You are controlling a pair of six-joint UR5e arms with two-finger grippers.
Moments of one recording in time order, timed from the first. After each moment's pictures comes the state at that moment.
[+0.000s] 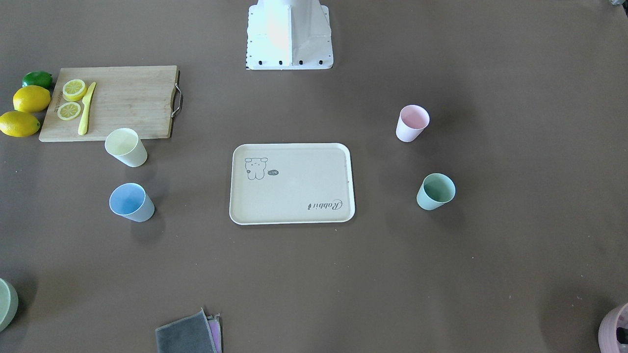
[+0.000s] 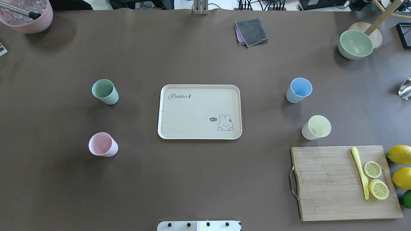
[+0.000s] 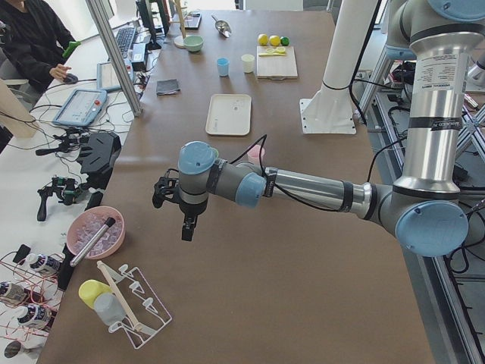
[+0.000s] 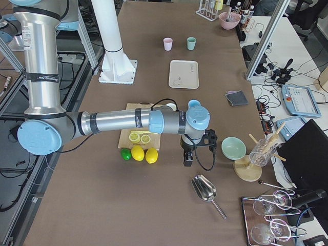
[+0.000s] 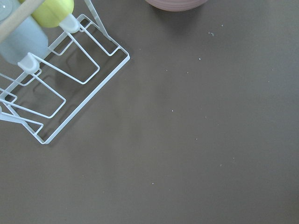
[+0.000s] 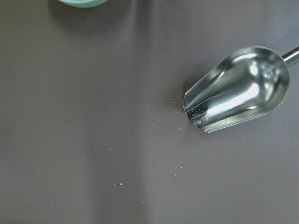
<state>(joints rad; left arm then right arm) -1.49 -1.59 -1.71 -1.77 -2.28 -0.23 1.52 -1.55 1.69 -1.70 2.38 0.00</state>
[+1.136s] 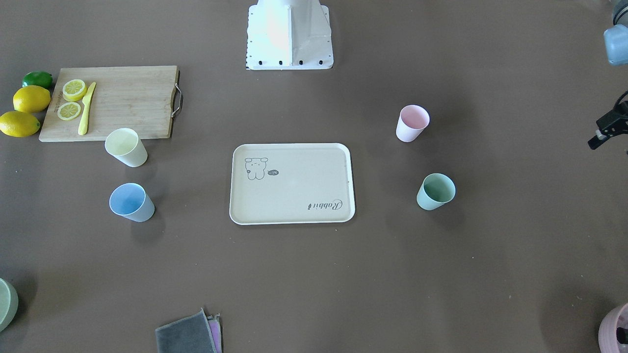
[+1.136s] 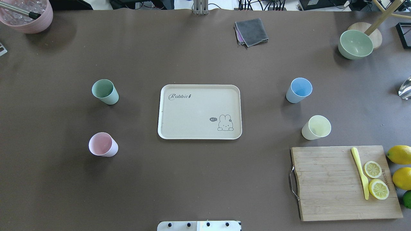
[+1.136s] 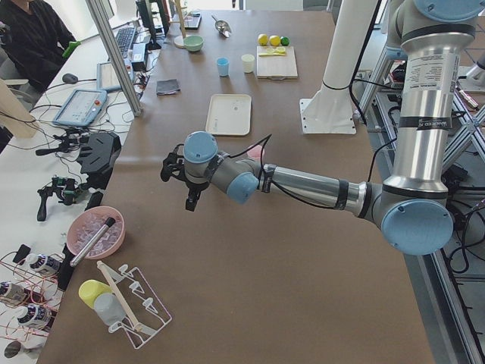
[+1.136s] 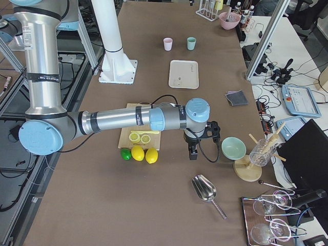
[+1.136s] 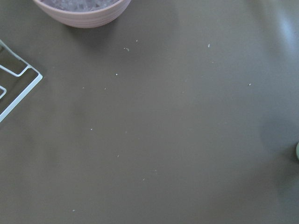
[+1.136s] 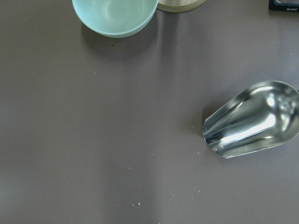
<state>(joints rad) -1.35 -1.62 -1.71 -2.02 -2.44 -0.45 1.51 -1.55 1.73 -1.61 2.41 0.06</state>
